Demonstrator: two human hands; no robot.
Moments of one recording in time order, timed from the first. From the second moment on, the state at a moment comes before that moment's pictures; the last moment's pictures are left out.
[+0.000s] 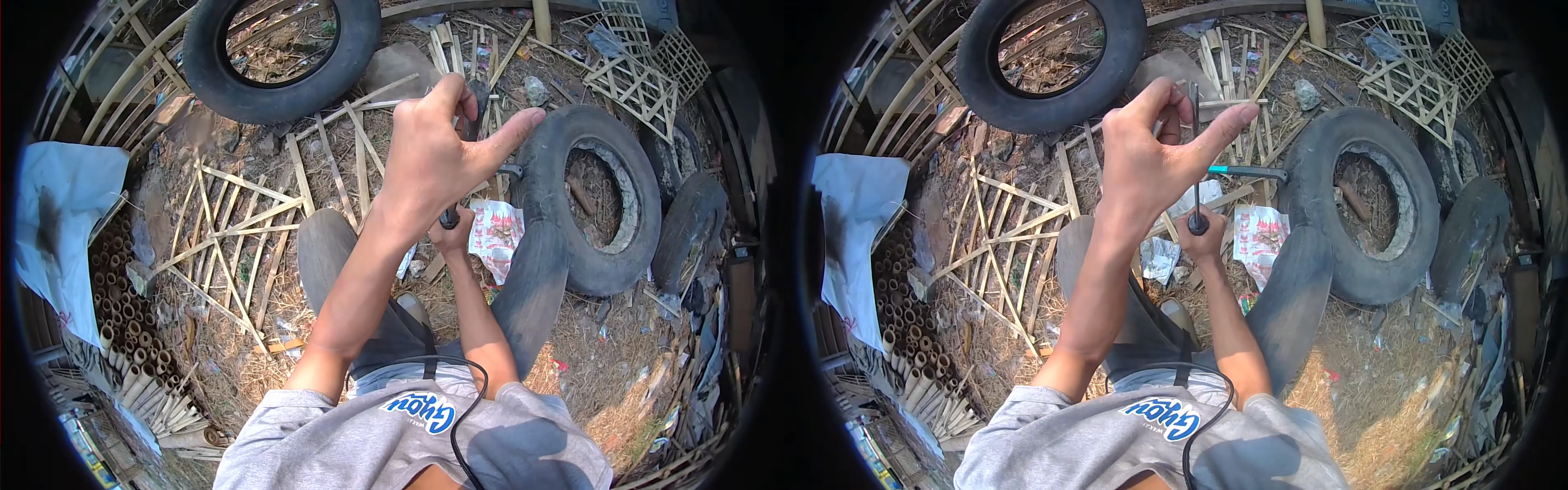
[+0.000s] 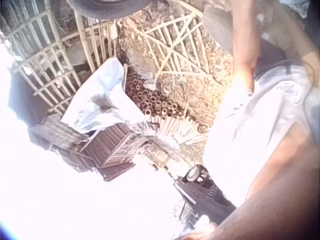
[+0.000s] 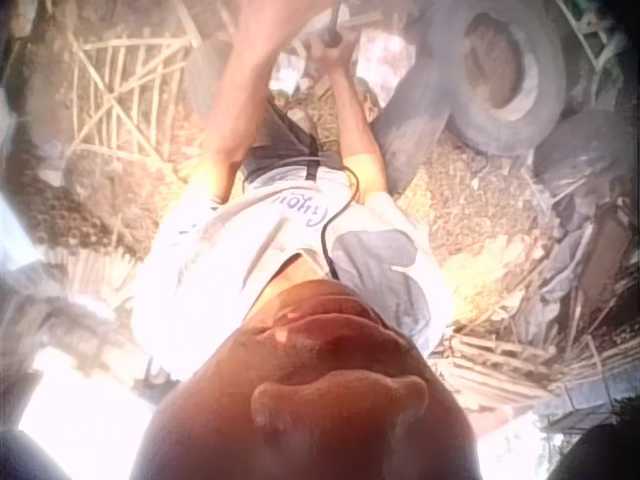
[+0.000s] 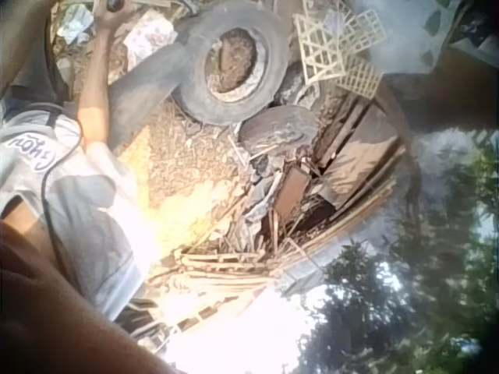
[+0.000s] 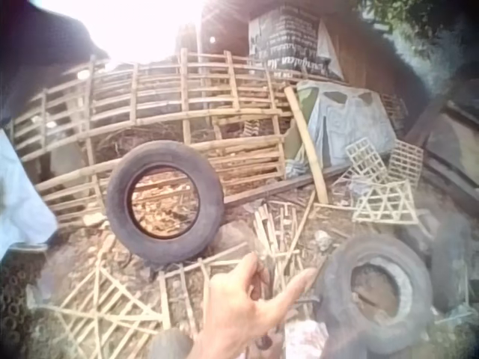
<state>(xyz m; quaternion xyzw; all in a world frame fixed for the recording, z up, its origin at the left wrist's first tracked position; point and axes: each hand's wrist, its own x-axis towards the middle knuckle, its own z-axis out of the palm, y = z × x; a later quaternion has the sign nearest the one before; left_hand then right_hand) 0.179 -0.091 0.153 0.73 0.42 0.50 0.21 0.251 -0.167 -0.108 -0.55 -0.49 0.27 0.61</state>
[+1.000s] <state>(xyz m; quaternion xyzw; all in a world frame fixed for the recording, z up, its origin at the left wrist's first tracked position) 0.216 -0.154 0.200 0.74 0.45 0.48 0.12 0.314 -0.197 -0.031 -0.57 -0.50 0.11 0.64</state>
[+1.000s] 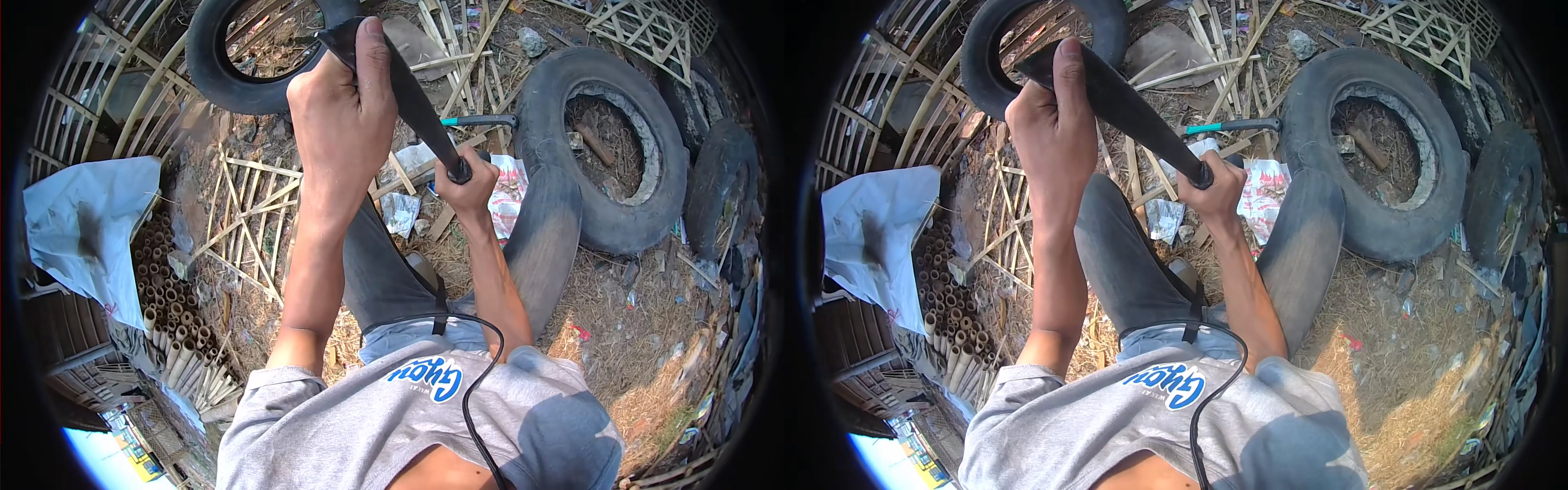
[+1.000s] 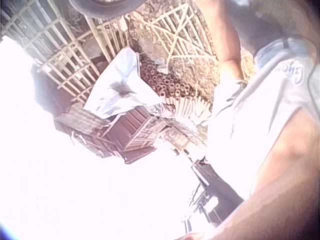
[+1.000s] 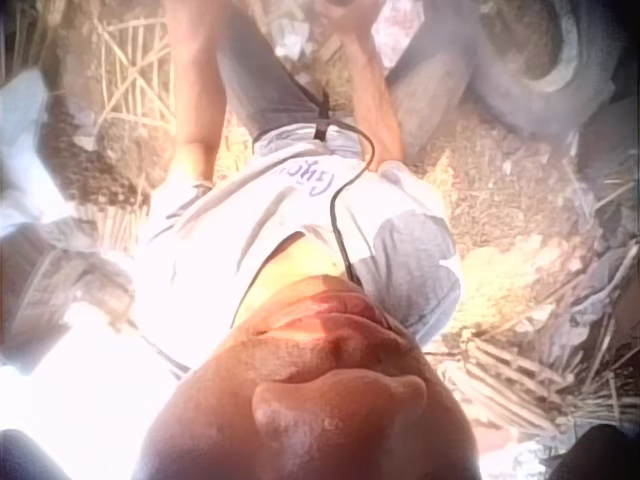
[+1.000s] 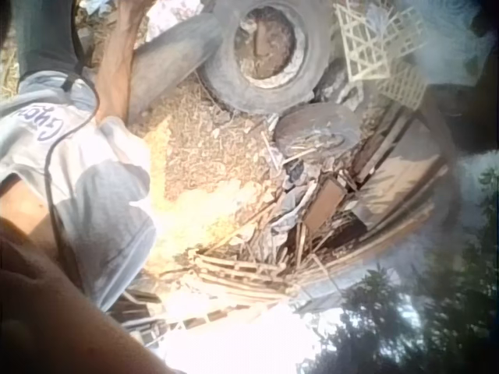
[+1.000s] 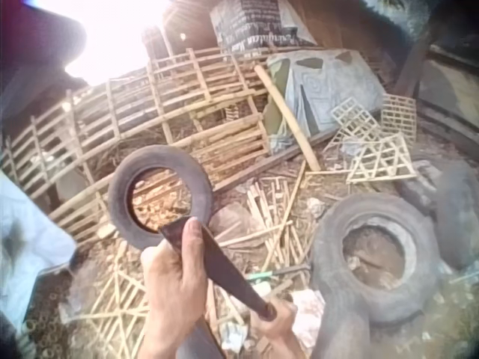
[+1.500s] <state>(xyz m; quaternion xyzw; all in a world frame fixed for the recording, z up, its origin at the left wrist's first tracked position) 0.219 -0.166 0.185 0.67 0.48 0.56 0.08 0.334 -0.211 -0.004 -0.56 -0.55 0.25 0.57</state>
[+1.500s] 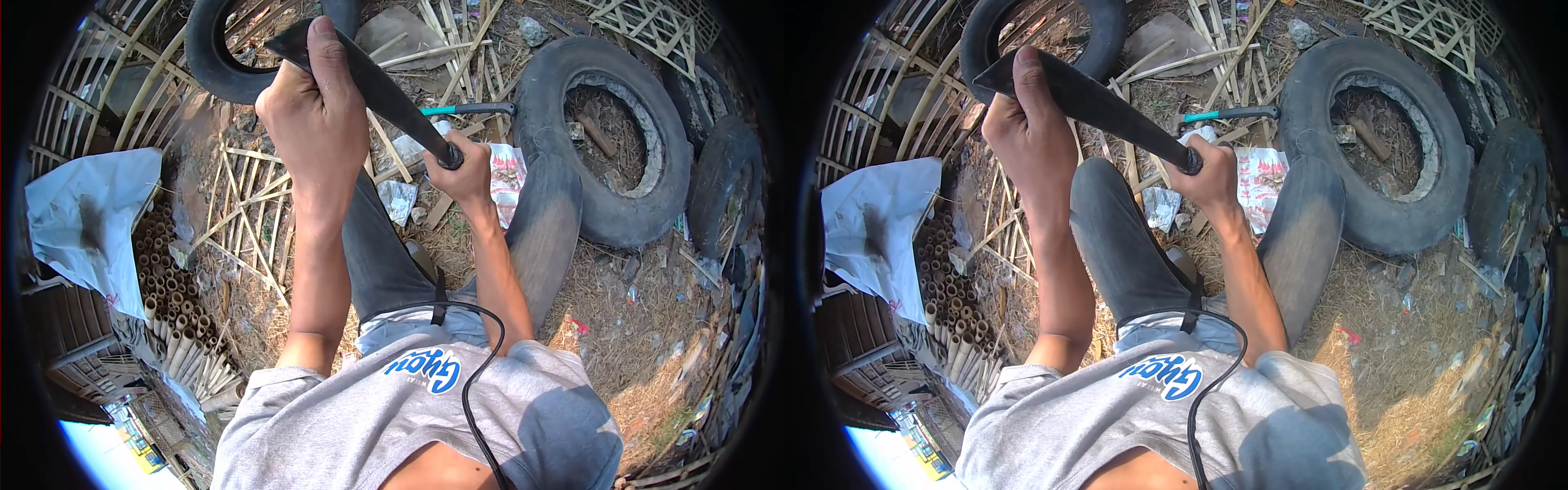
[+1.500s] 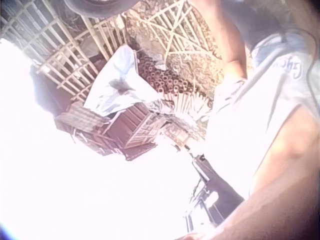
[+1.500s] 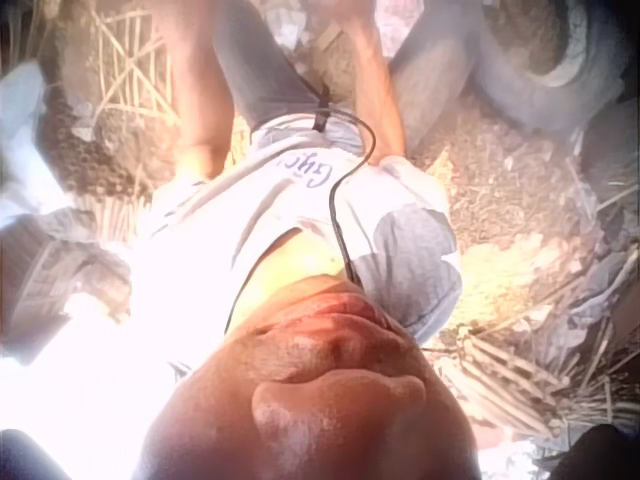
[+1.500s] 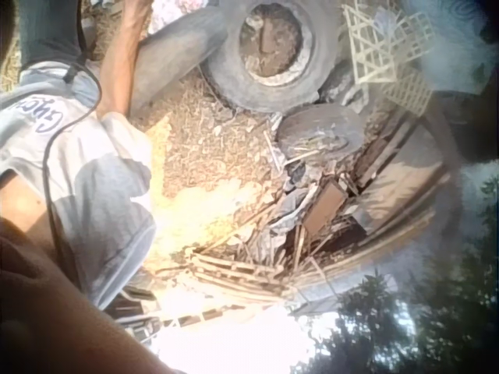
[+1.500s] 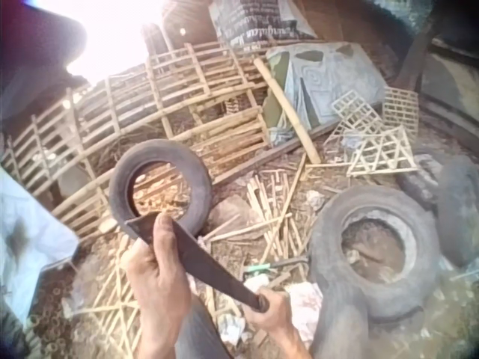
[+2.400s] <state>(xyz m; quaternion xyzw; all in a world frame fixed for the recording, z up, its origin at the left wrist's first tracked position) 0.184 -0.153 0.193 0.62 0.52 0.58 0.08 0.339 -0.234 0.003 -0.53 -0.66 0.21 0.49</state>
